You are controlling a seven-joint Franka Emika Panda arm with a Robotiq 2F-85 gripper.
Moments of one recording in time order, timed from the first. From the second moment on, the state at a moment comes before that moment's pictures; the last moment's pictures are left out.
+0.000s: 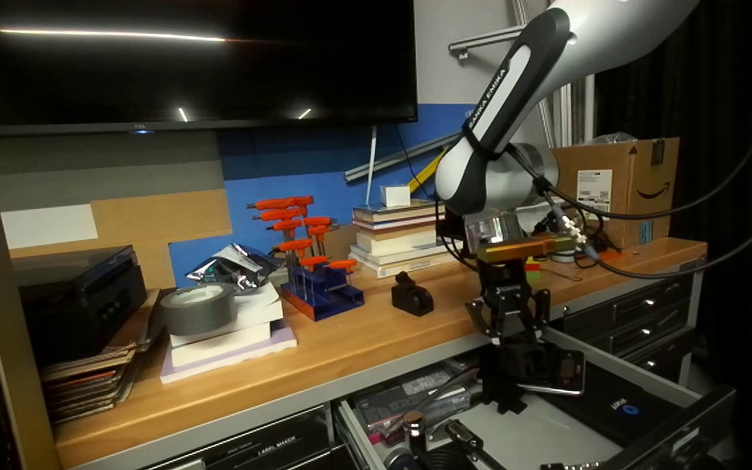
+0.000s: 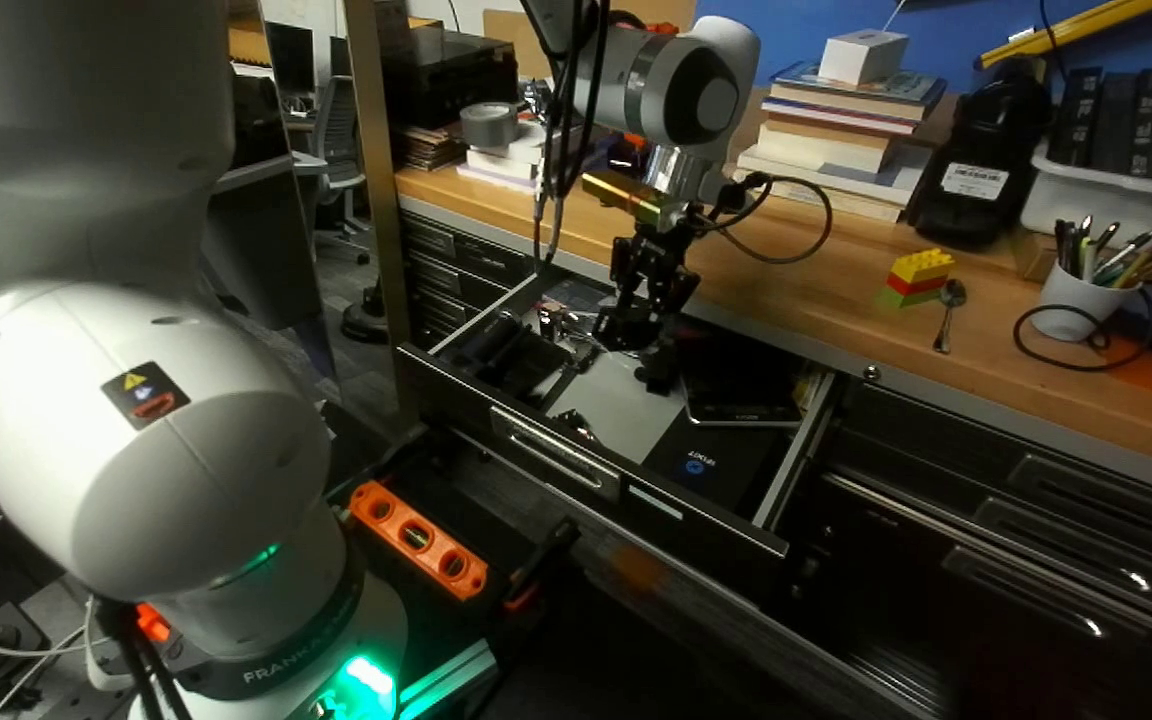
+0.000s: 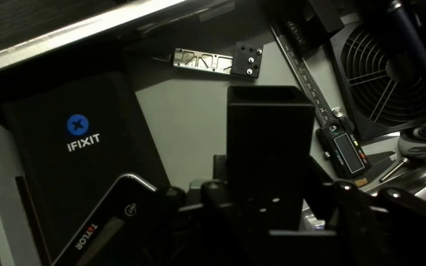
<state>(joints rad) 0.00 0.34 -0.04 -2.10 0.04 2.08 0.23</state>
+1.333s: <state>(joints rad) -0.11 0.43 -0.07 -2.22 0.12 2.32 0.16</state>
